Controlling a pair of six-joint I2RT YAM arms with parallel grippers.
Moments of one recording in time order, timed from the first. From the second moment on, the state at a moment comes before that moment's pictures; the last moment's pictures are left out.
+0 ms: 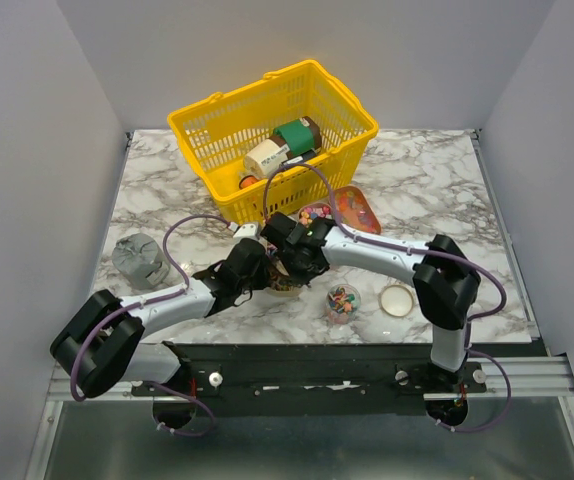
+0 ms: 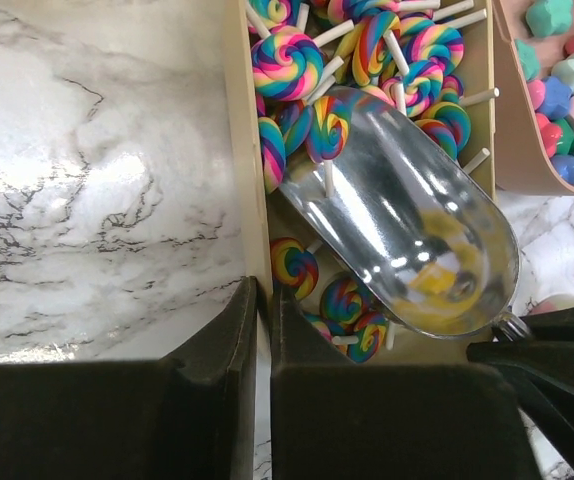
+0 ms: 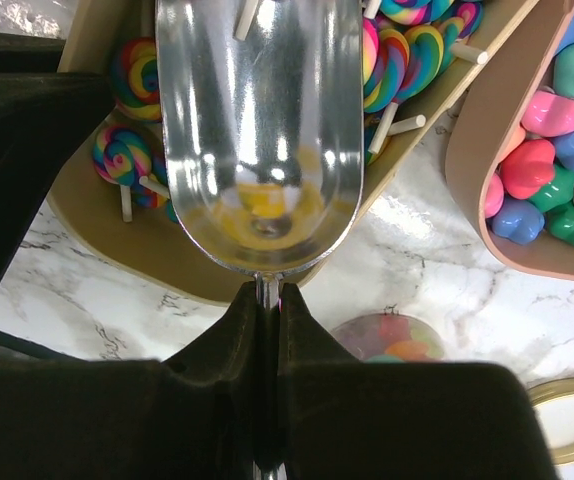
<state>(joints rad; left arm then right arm) -0.73 1.29 0.52 0.05 -0.21 -0.66 0.99 1.90 1.46 -0.82 0.18 0.40</state>
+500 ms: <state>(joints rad) -0.74 1.26 0.52 0.02 -0.20 -0.66 0.94 1.88 1.50 -0.98 0.02 0.33</state>
